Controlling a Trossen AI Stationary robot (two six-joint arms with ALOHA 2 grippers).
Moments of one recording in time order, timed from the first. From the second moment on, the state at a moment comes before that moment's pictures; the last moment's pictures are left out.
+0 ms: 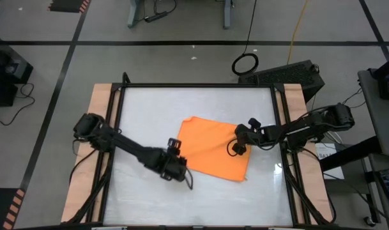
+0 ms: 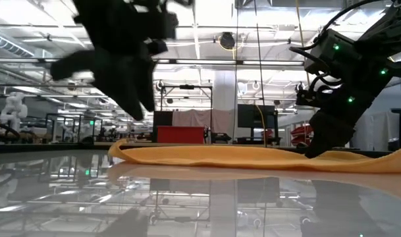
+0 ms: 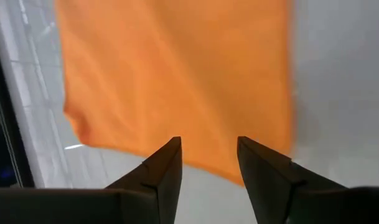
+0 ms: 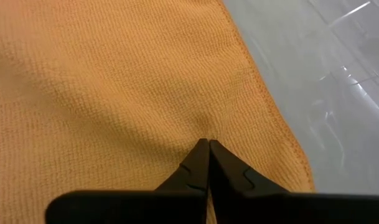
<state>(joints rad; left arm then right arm) -0.38 1.80 1.24 -0.80 -0.49 0.01 0.05 1.37 0.39 -0.17 0.43 0.51</state>
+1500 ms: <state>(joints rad) 0.28 1.95 1.16 -0.28 0.13 0.43 0.55 1.49 0.45 0.11 0.25 0.65</state>
